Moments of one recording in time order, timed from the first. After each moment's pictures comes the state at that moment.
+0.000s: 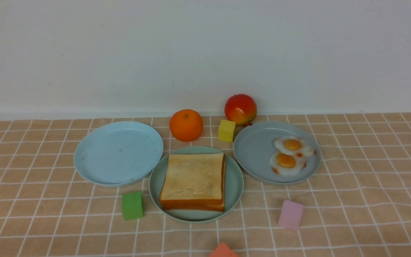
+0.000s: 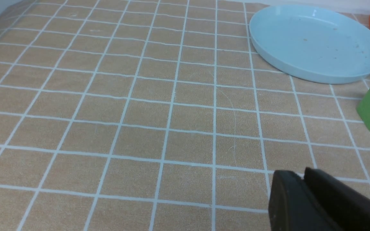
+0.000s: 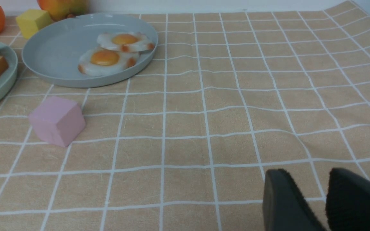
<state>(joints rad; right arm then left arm) -0.04 -0.01 0.01 0.04 0.39 -0.03 0.01 -0.01 0.03 0.15 0.39 -0.25</state>
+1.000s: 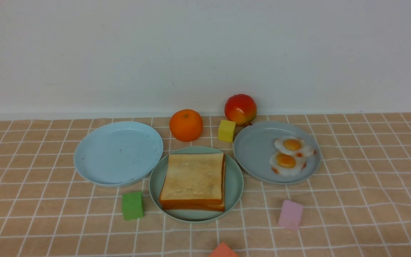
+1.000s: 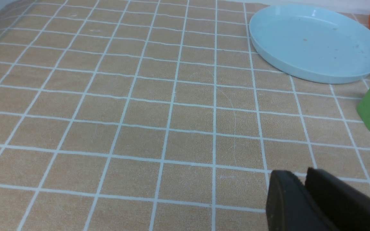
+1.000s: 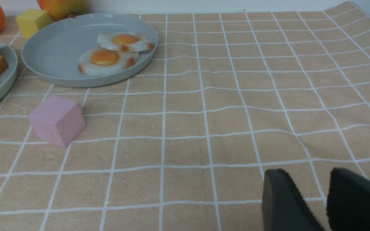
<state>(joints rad) -0.04 -0.01 0.01 0.03 0.39 -0.03 0.01 -0.01 0.03 0.15 0.39 -0.25</state>
